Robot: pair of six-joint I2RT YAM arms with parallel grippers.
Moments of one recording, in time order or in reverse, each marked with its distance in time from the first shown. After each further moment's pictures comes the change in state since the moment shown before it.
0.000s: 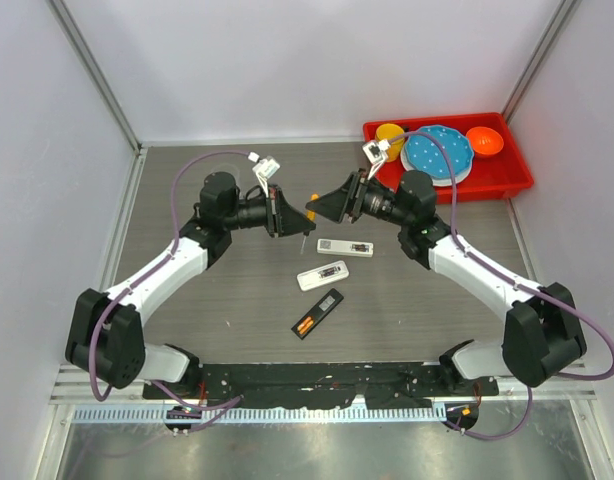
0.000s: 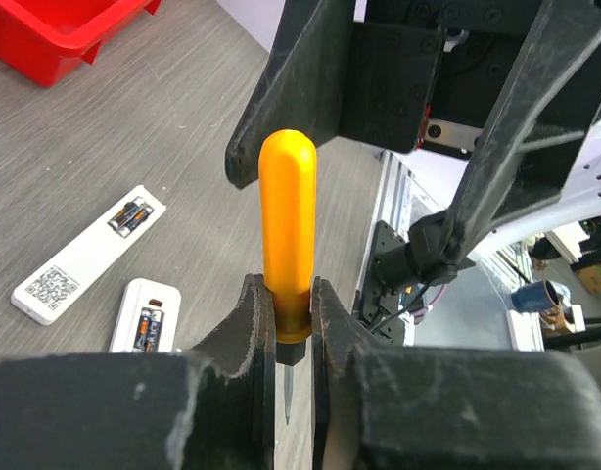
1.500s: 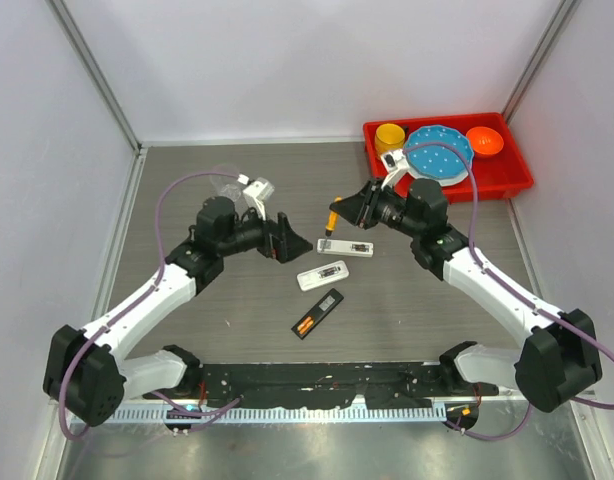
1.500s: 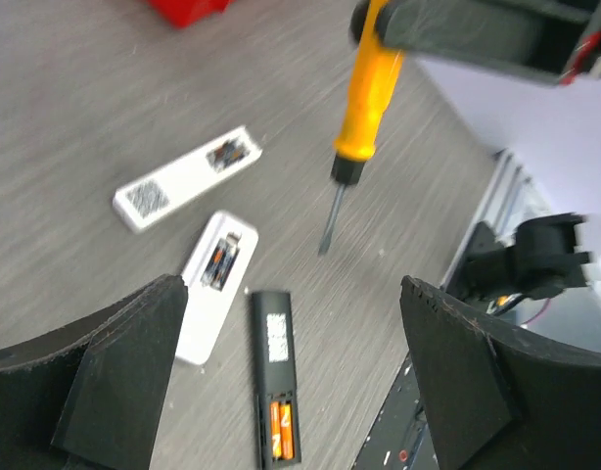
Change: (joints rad) left arm -0.050 -0.219 -0.129 -0.173 -0.267 0.115; right arm -0.029 -0.136 -0.051 -0.225 0.176 -0.153
